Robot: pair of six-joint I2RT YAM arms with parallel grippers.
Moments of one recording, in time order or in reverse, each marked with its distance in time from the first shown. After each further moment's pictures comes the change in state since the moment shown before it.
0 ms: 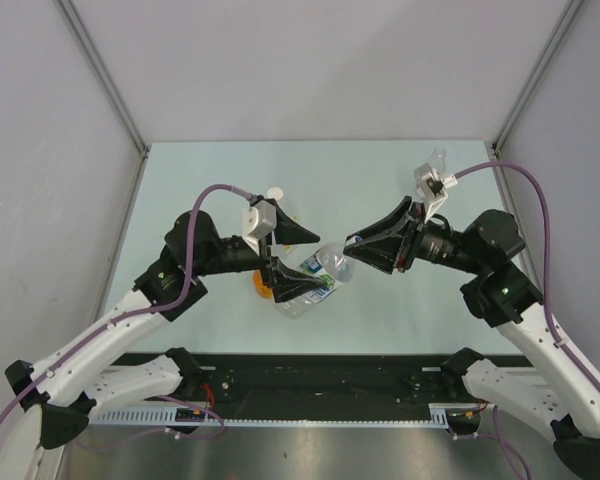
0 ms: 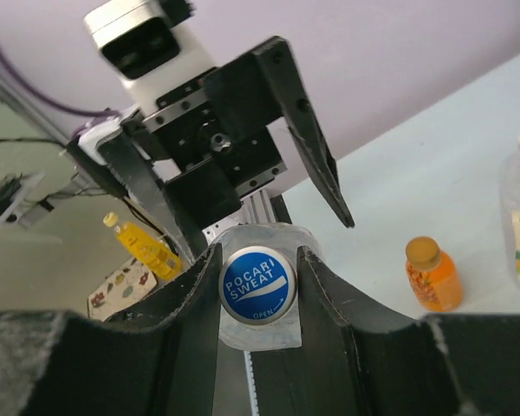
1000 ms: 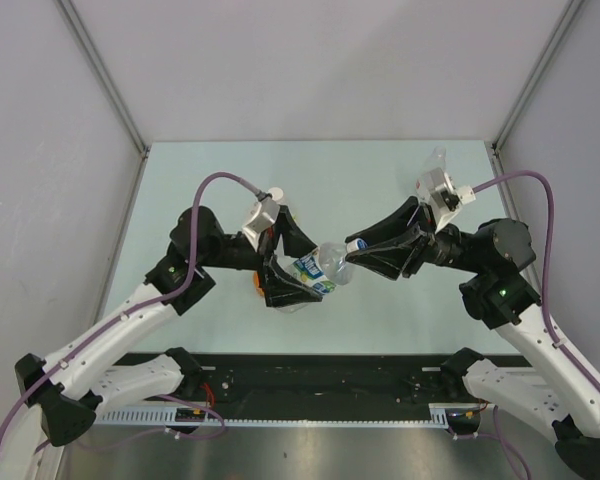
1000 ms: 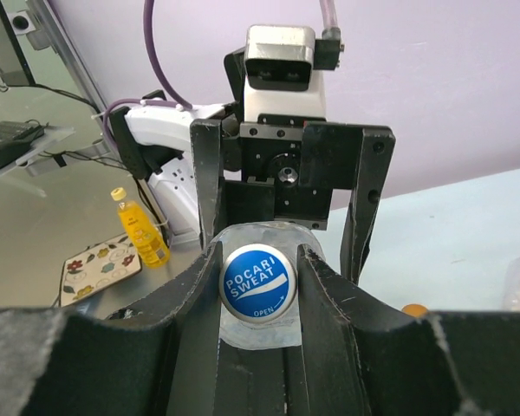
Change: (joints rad) left arm 0.066 0.055 -0.037 0.169 0.322 -0.242; right arm 0.018 -0.017 -0.031 0.250 -0.134 -0.085
